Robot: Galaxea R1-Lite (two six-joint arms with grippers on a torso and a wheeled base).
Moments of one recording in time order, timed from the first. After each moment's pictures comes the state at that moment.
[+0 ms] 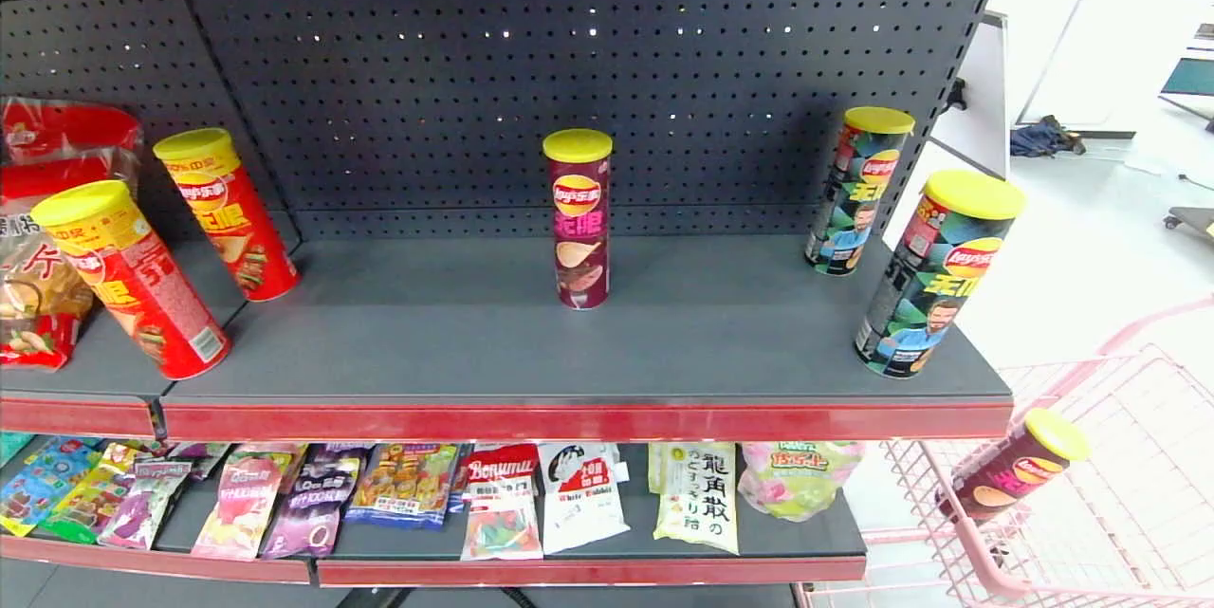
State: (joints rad) left arm 0.00 0.00 0.00 0.00 -0.01 0.00; right arm 0.00 0.00 0.00 -0.01 0.00 -0.01
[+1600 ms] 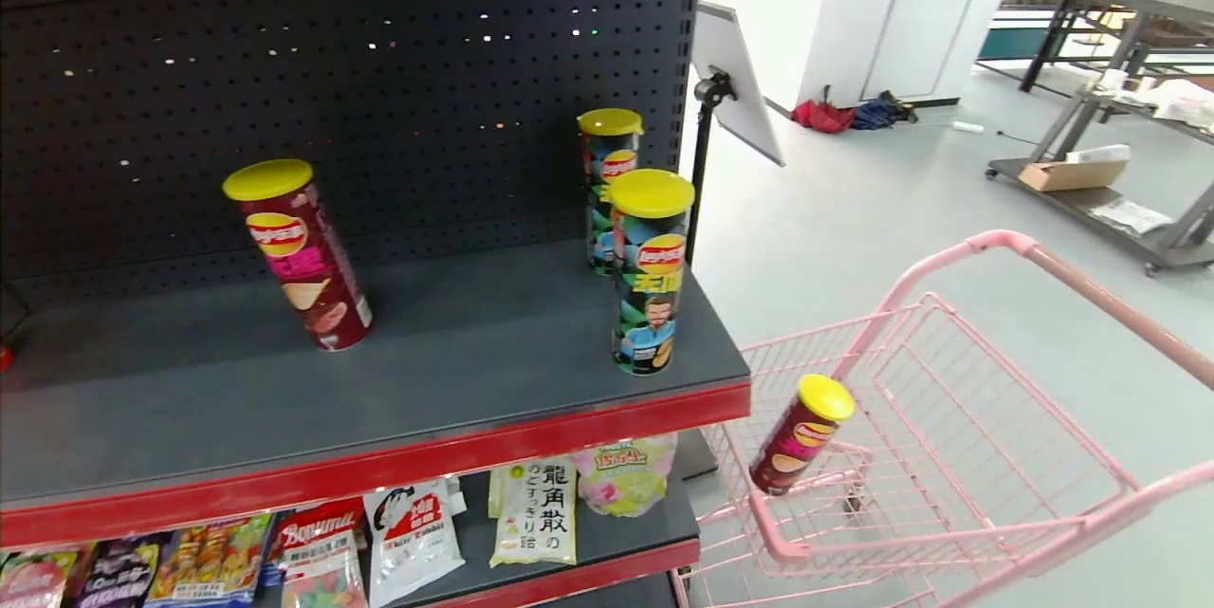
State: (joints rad) left arm 0.00 0.00 0.00 0.00 -0.01 0.00; right arm 0.00 0.00 0.00 -0.01 0.00 0.00
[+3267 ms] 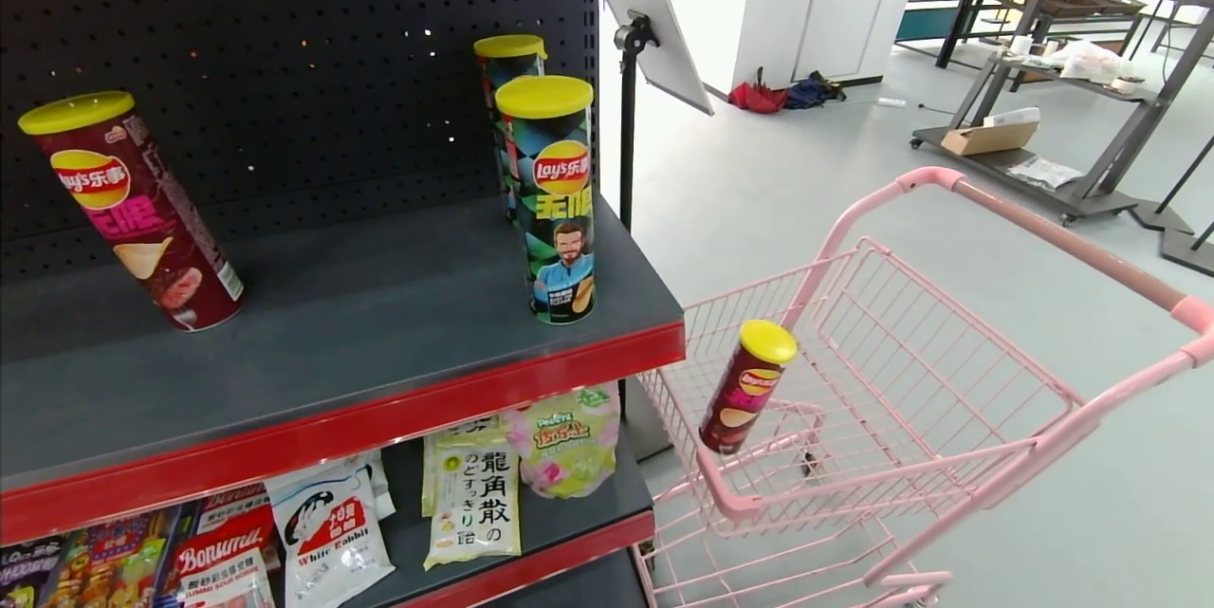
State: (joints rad) left arm 0.00 0.00 0.00 0.00 -0.01 0.00; right arm 0.00 0.00 0.00 -0.01 0.00 0.00
